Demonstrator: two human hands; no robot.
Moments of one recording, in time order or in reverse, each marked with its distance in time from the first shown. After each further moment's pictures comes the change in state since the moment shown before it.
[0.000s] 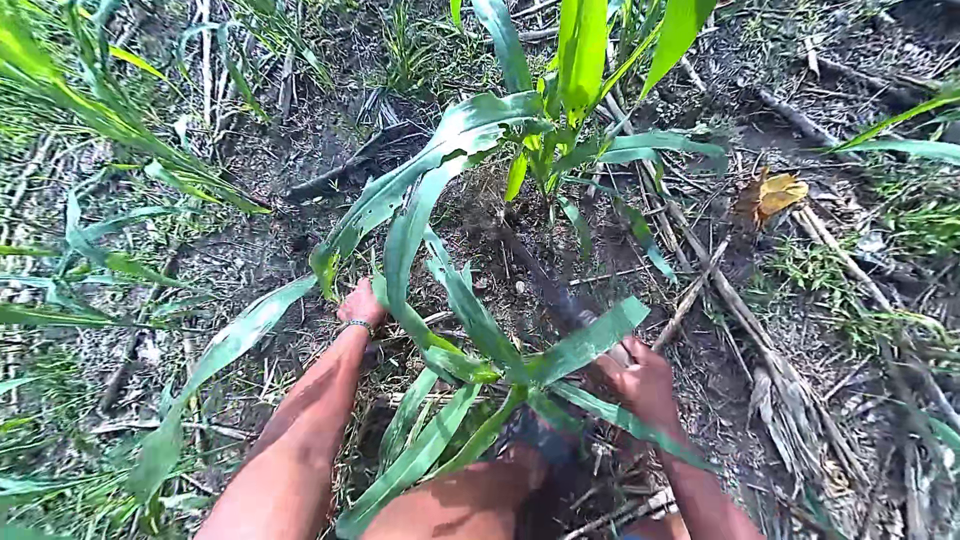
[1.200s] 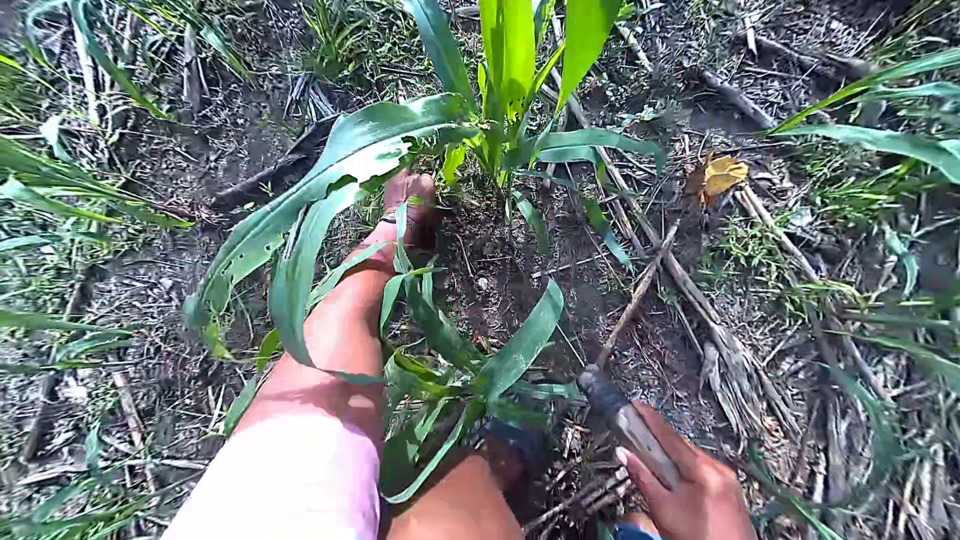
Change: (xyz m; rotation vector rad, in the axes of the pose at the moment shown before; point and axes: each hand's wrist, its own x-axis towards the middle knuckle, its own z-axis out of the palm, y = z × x) left_hand 0.039 0.238 -0.023 0.409 0.322 0.832; right_hand -0.100 -0.048 -0.097 -0.481 -0.101 0.026
